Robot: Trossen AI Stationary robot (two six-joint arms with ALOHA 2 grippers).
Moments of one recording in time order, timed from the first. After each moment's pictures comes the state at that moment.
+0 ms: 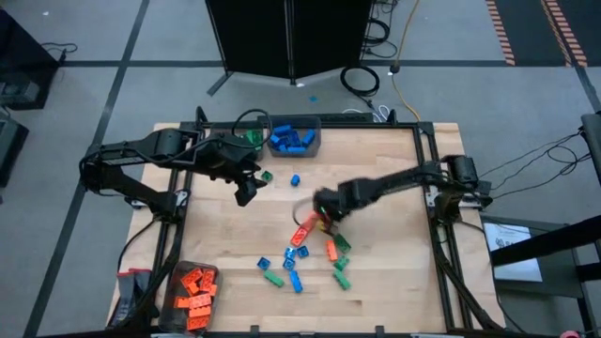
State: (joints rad) left arm 0.00 1.33 1.59 -1.10 -0.11 -0.41; right arm 0.04 1.83 1.15 -0.65 0.07 0.58
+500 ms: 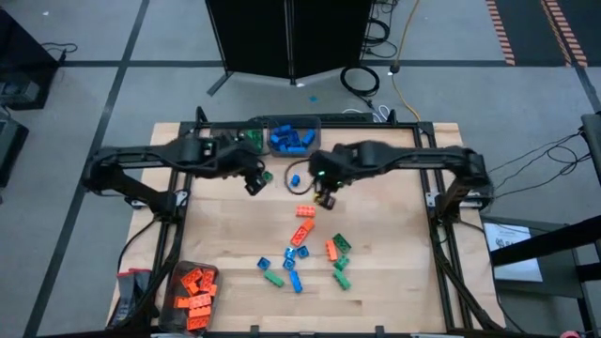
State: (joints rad) left arm 0.06 1.34 1.39 -1.07 -0.43 -0.42; right arm -0.05 1.75 1.68 -1.06 0.17 0.30
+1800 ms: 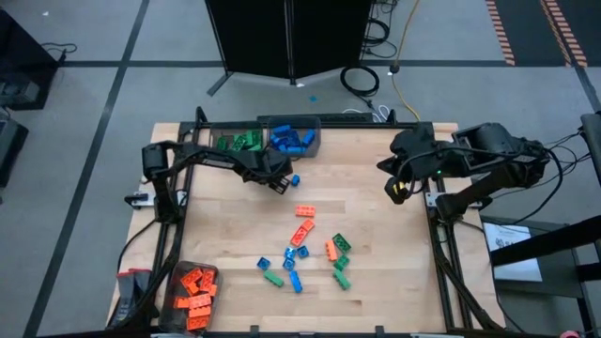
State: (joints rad) left arm 0.29 1.86 1.07 -0.58 -0.32 -0.68; right arm 0.21 1.33 1.89 -1.44 0.44 0.64
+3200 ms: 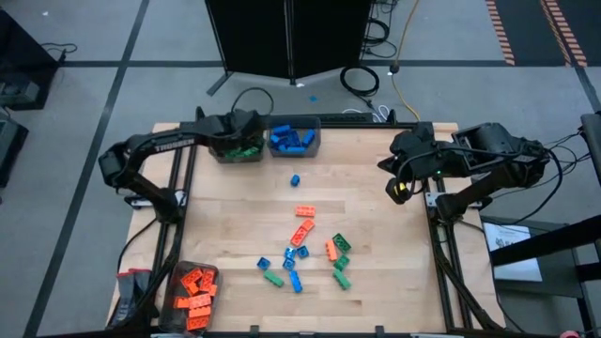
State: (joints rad) left arm 0.52 1.51 1.18 -0.88 -0.56 -0.53; right arm 0.21 1.33 1.89 -1.46 0.45 0.60
